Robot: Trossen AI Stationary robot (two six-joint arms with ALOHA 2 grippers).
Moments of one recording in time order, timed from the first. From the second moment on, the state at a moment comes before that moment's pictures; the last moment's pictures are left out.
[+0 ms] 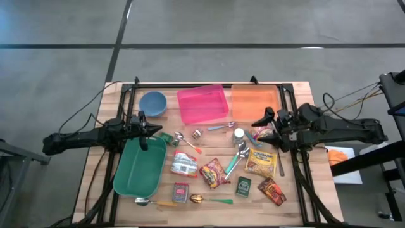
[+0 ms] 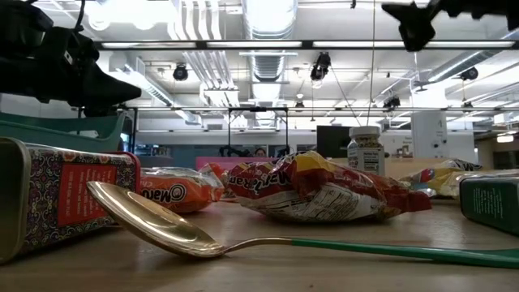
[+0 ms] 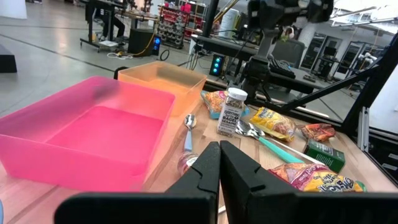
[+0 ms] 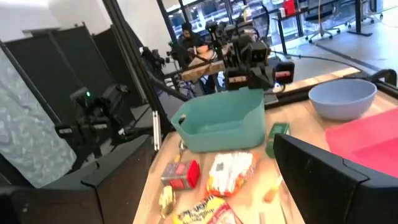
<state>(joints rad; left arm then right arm) 0.15 0.11 0.00 0.02 -0.06 -0.24 -0.07 0.51 0.50 0.01 -0.26 0.38</state>
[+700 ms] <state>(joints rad) 0.15 0.11 0.00 0.02 -0.06 -0.24 -0.07 0.89 0.81 -0.47 0.06 0.42</state>
